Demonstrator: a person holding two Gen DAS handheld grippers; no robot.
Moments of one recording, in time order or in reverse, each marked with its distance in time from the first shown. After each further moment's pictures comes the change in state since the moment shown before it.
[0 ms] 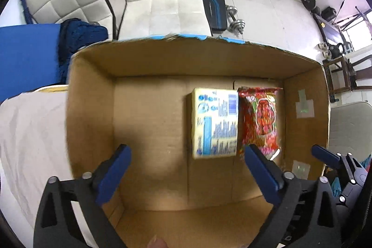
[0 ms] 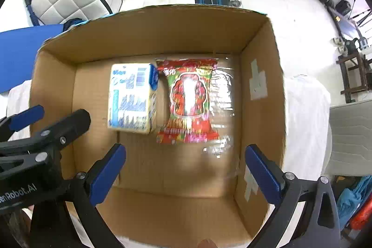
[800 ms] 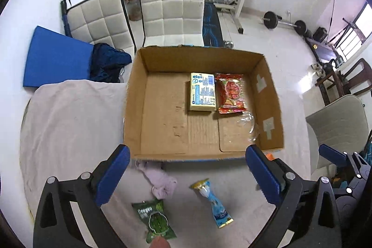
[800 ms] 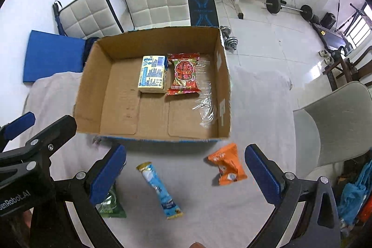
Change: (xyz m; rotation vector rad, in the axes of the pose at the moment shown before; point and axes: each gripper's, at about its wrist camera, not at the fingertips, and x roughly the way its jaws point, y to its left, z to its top) left arm -0.147 -0.029 -0.154 -0.004 -0.270 0.053; right arm -0.154 -0.014 -0.149 0.015 -0.211 -0.001
